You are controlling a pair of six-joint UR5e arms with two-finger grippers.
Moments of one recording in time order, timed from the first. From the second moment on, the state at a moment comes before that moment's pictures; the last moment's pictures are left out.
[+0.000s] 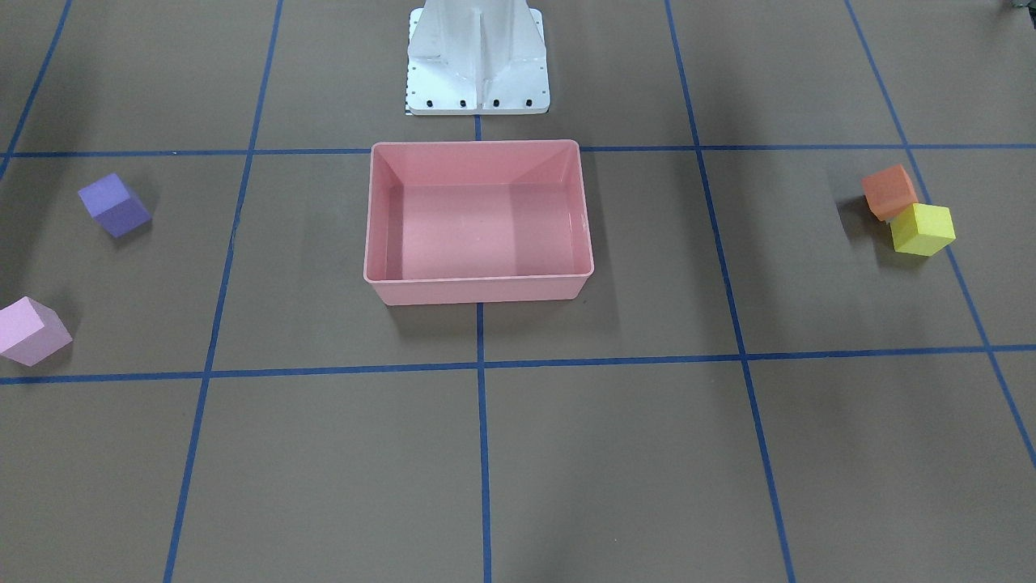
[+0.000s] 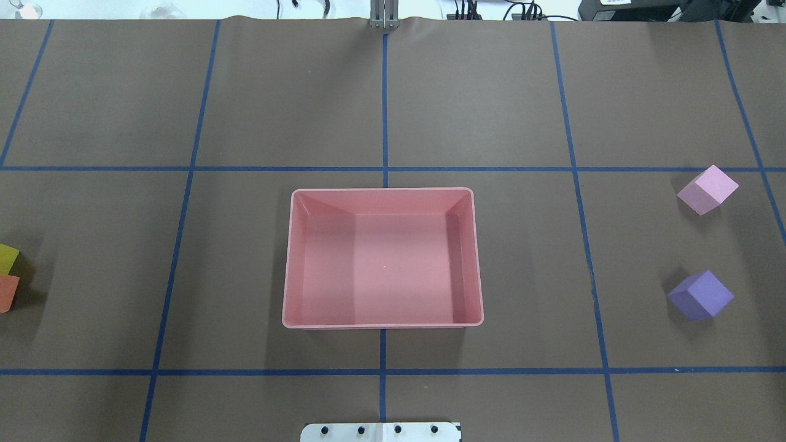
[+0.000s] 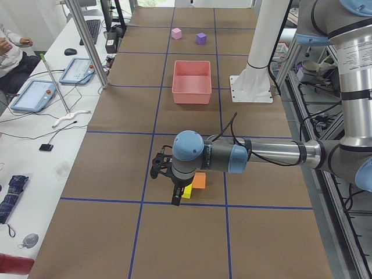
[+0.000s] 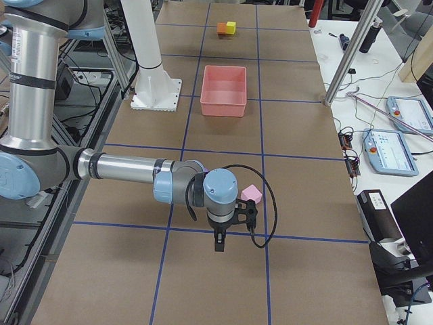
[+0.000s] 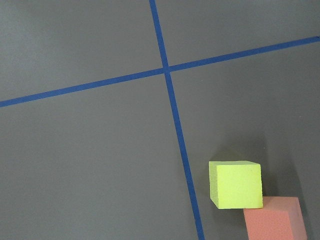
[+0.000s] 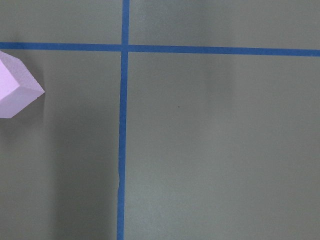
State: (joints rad) left arm -1.62 -1.34 -1.85 -1.65 -2.37 0.16; right arm 1.64 -1.75 1.71 -1.56 2.32 -0.08
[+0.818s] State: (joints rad) left arm -1.62 -1.37 -1.90 -1.65 -2.37 0.15; right arm 1.64 -1.74 1.78 -1.56 2.32 -0.08
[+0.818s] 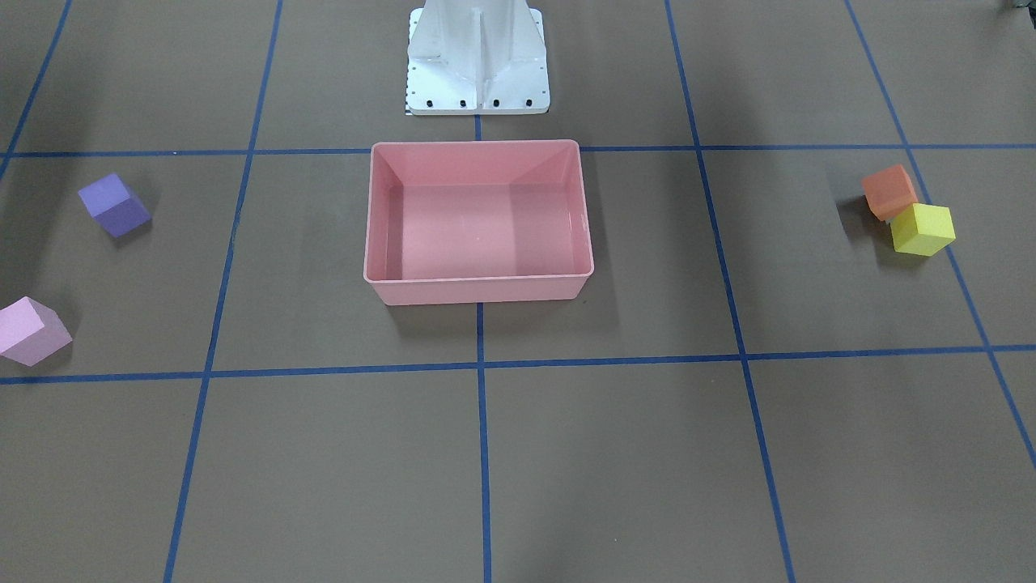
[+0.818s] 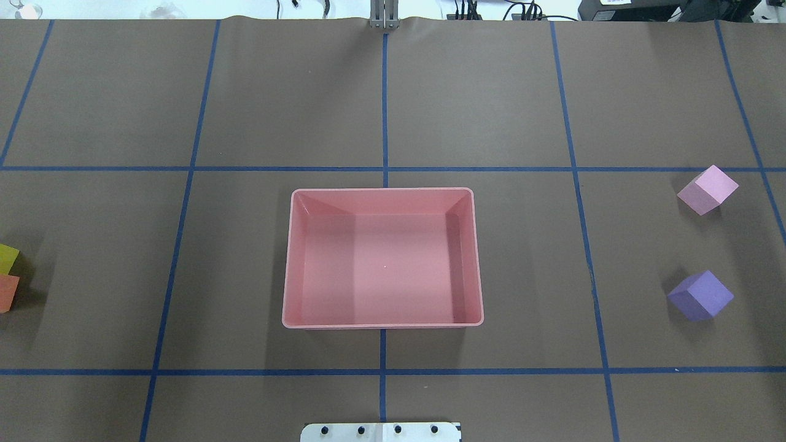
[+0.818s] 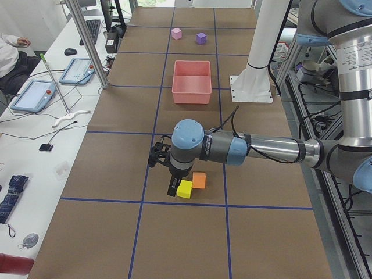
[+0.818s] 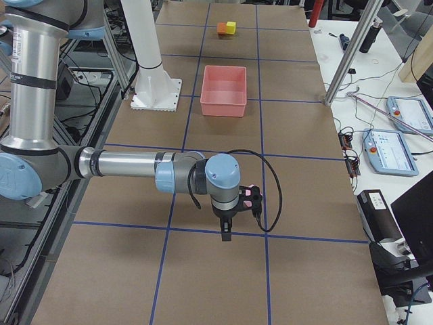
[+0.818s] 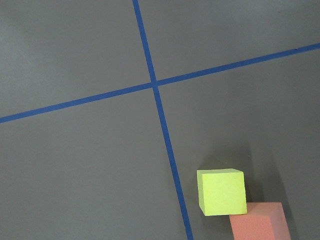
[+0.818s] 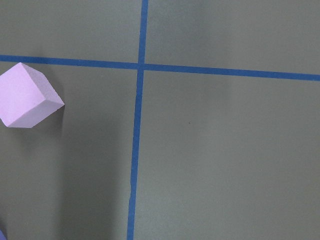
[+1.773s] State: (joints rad) left arm -1.43 -1.38 -1.81 -1.83 -2.45 0.00; right arm 1.64 -1.77 1.72 -1.34 2.41 -0.07
